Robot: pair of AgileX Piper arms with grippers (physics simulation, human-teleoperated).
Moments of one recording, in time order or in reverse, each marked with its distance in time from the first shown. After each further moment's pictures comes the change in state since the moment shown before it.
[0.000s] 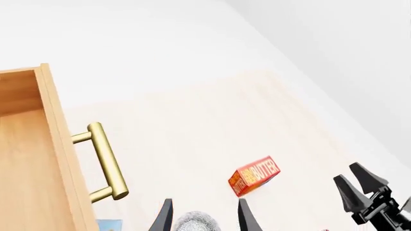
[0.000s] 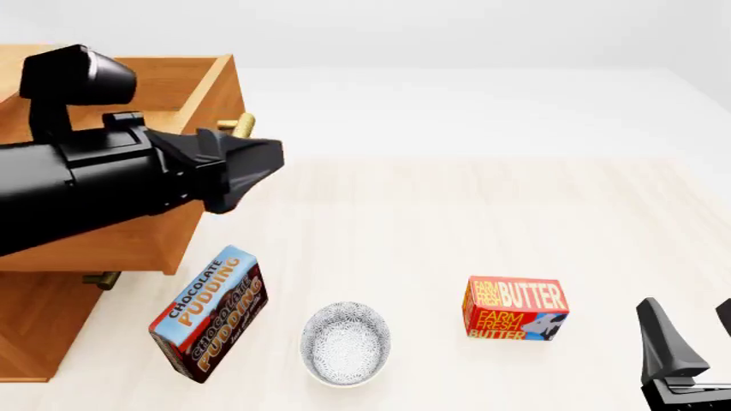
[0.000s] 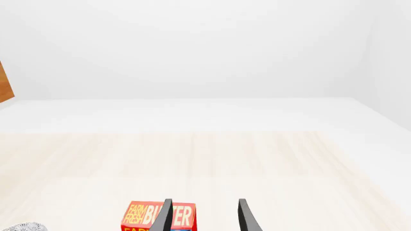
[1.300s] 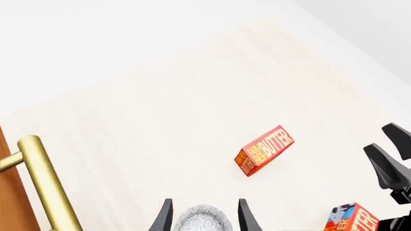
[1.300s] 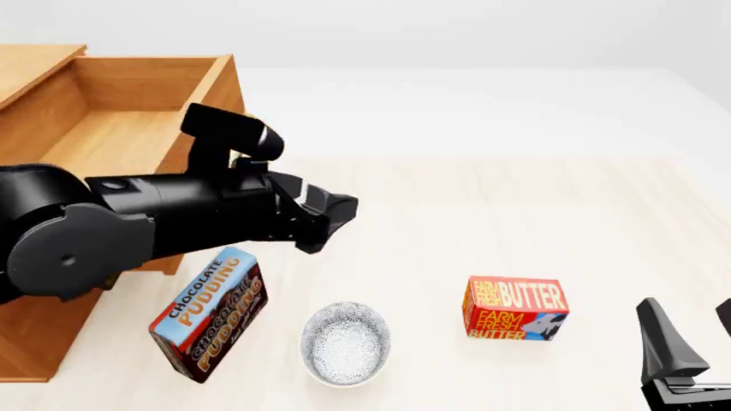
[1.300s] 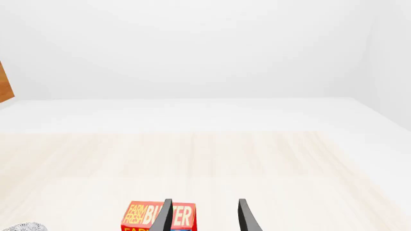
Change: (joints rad) left arm -0.082 0.245 0.010 -0.097 0.120; right arm 0.000 0.000 0.000 0.000 0.000
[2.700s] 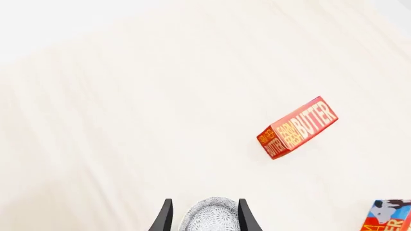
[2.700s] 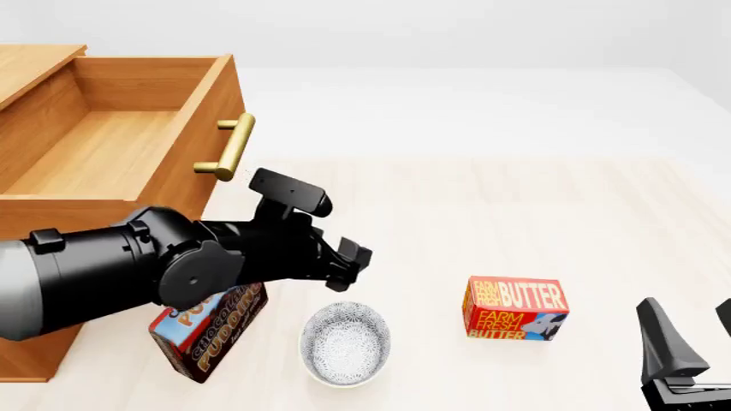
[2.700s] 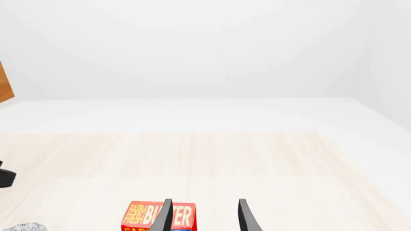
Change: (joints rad) left arm 0.019 0.241 0.082 -0.139 0.003; right arm 0.000 0.000 0.000 0.000 0.000
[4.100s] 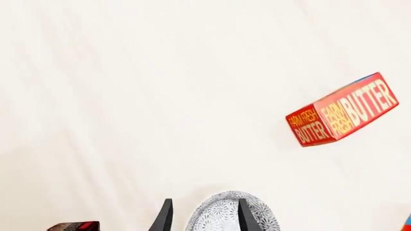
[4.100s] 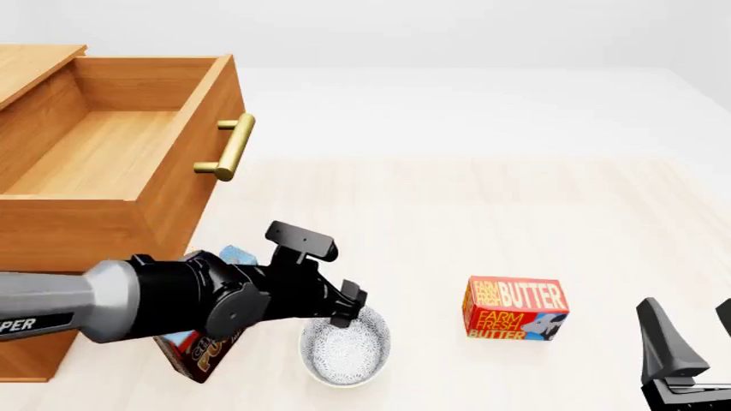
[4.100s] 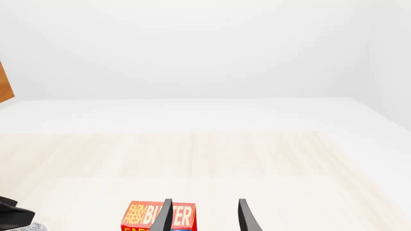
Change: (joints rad) left arm 0.015 0.191 0.105 -0.161 -0.077; right arm 0.000 0.000 0.000 0.000 0.000
